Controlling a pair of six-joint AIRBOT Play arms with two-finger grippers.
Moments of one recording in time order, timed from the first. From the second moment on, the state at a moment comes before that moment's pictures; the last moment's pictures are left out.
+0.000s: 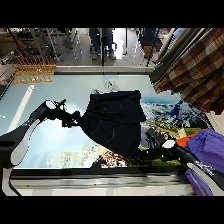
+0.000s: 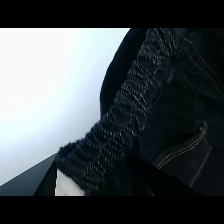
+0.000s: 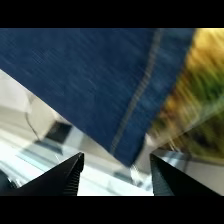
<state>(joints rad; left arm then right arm) -0.06 -1.89 1.51 0.90 -1.08 -1.62 0.11 -1.27 0.51 -0.59 0.94 1.35</state>
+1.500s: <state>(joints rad) 0.02 -1.30 1.82 0.62 -1.33 -1.38 -0.07 -1.01 1.72 -1.10 1.39 1.32</state>
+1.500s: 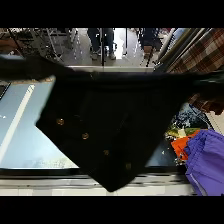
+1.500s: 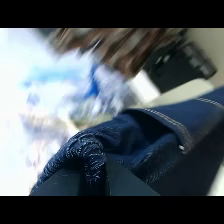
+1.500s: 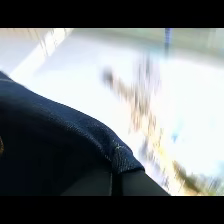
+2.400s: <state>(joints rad) 0.13 -1.98 1.70 0.41 -1.21 -1.50 0.28 -1.39 1.26 -0.88 1.35 1.28</state>
